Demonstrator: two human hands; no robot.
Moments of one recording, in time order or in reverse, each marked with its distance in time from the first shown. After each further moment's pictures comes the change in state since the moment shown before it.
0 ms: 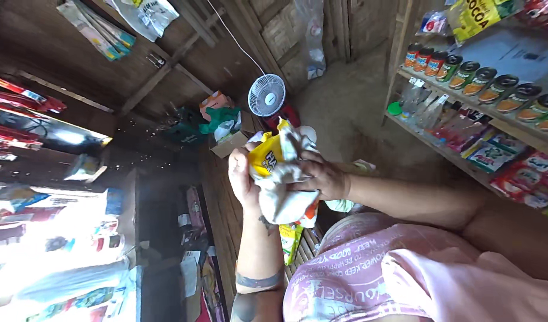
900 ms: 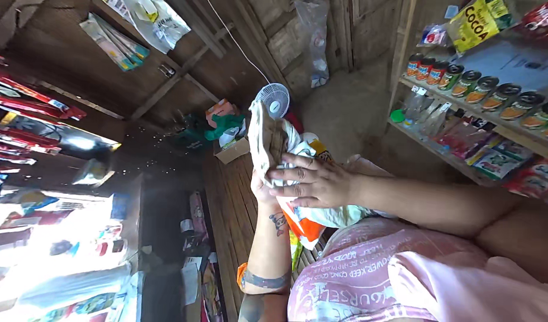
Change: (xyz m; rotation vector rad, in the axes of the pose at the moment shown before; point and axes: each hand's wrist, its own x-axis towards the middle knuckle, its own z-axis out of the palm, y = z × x) left_hand -0.018 -0.031 -0.009 -0.415 0.040 -0.185; right_hand 0.056 -0.025 -0.025 -0.047 -0.155 -0.060
